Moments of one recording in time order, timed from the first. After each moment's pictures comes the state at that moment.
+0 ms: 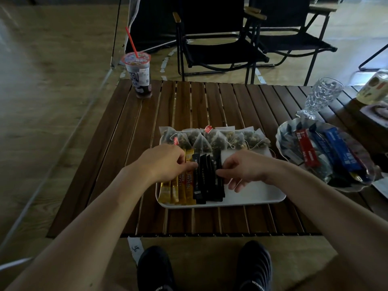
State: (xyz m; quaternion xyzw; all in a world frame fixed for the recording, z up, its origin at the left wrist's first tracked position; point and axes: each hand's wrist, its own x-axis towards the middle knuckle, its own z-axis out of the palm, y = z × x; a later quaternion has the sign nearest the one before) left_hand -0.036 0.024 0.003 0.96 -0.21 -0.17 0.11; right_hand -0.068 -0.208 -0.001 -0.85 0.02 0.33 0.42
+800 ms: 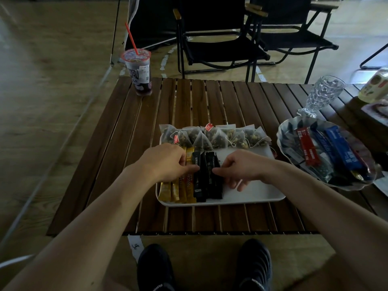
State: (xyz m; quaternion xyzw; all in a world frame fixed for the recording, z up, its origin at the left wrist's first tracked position) left_hand -0.037 0.023 -0.003 0.96 -0.22 -0.15 0.09; right_hand -0.066 -0.201 -0.007 -0.87 0.02 0.33 0.38
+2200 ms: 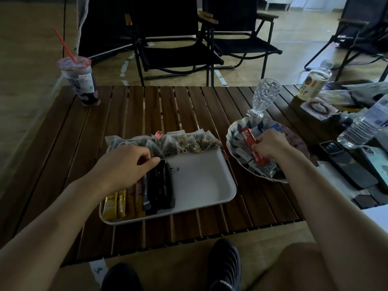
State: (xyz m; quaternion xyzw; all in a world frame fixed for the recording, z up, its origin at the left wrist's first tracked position) left_hand -0.041 -0.016 0.013 0.96 -0.22 -0.09 0.16; right_hand -0.049 -0.381 -0.018 -0.93 0.32 0.07 0.16
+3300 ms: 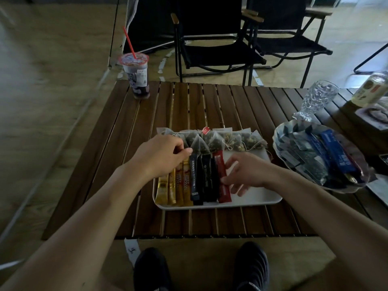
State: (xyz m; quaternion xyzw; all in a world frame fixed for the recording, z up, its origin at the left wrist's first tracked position) left_hand -0.039 0.022 0.017 0.96 -0.20 -0.07 0.18; right_hand -0.079 -0.208 0.003 -0.85 0.09 0.30 0.42
